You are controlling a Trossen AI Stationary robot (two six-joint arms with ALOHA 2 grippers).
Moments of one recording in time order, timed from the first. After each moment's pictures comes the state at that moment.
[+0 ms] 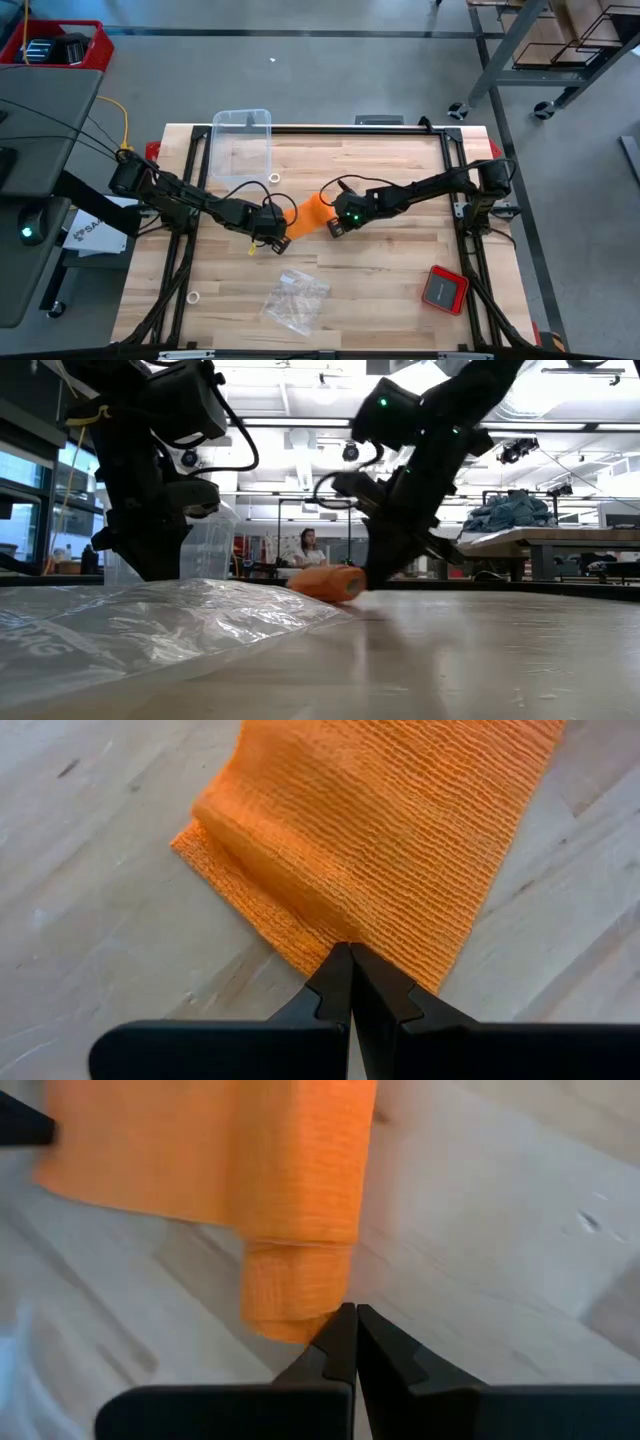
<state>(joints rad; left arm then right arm) -0.18 1.56 0.72 -0.43 -0.16 -1.05 0.00 1.83 1.01 -0.23 0.02 1.01</state>
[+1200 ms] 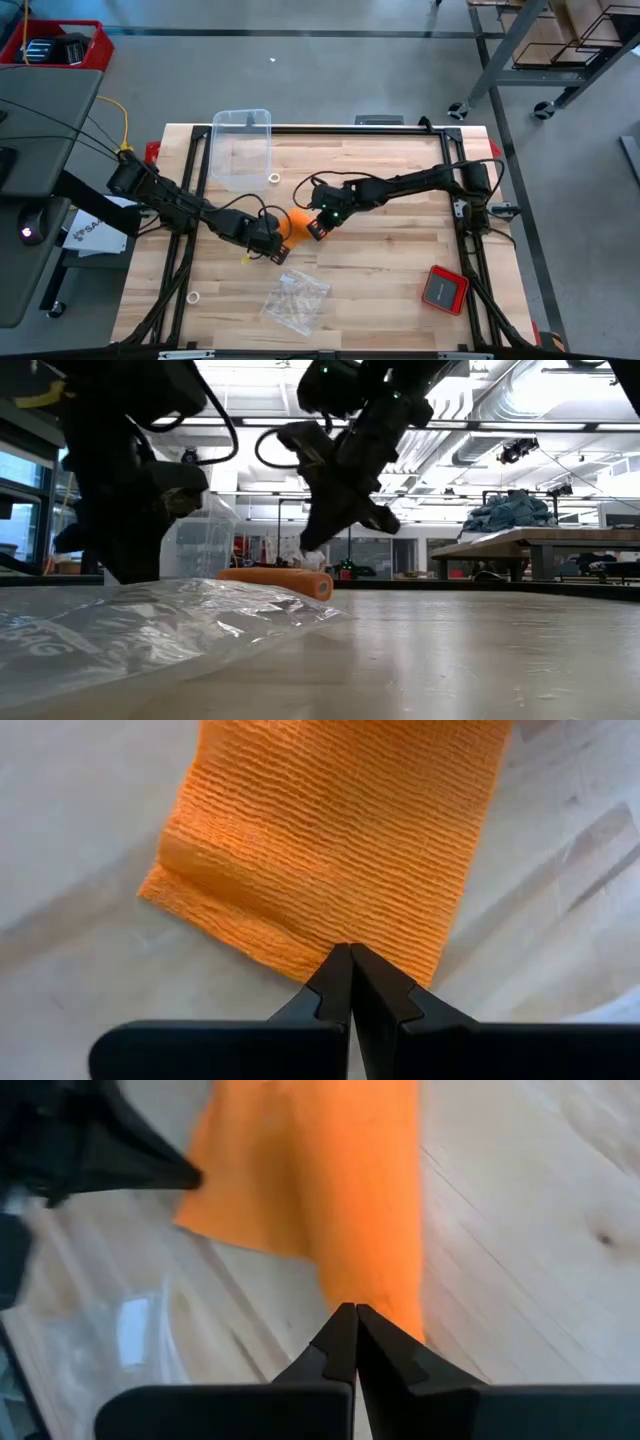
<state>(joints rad) -0.30 1.56 0.72 -0.39 -0.15 -1.26 -0.01 1.97 1.39 -0.44 -0.13 0.78</state>
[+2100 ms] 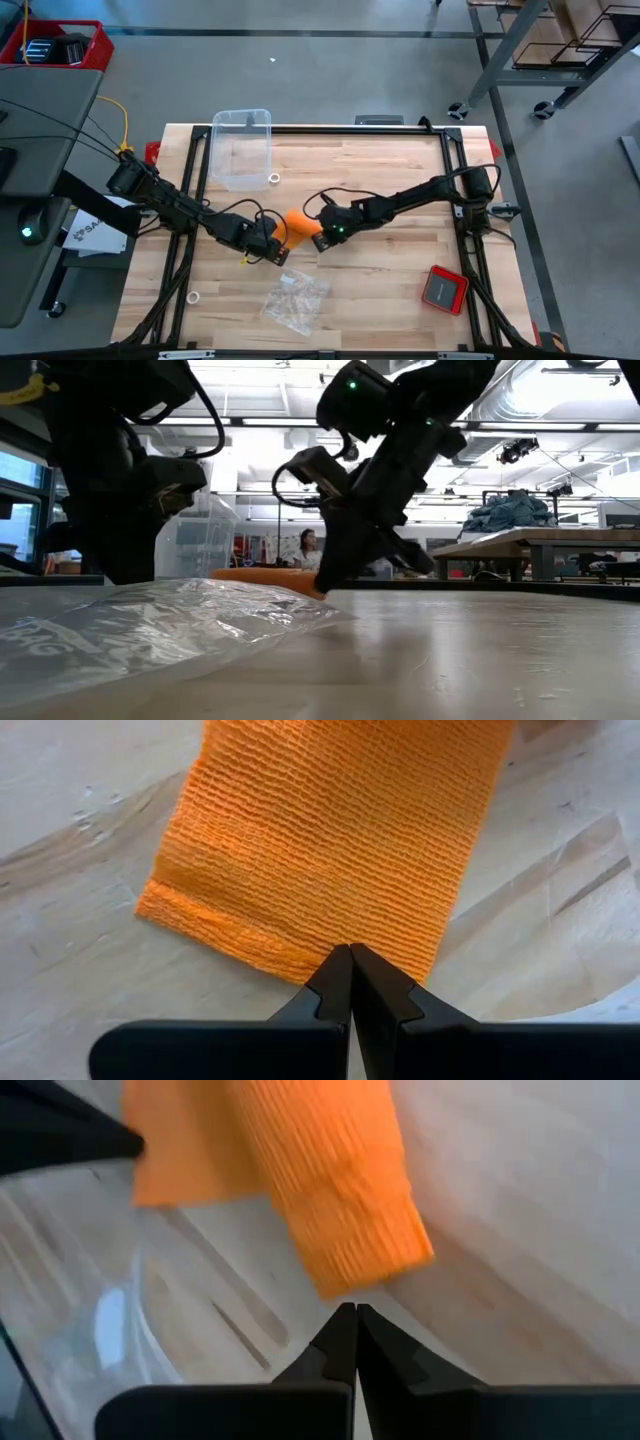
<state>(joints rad) -0.35 1.56 0.72 -0.39 -0.20 -1.40 0.08 1.97 1.18 -0.18 -0.10 1.08</state>
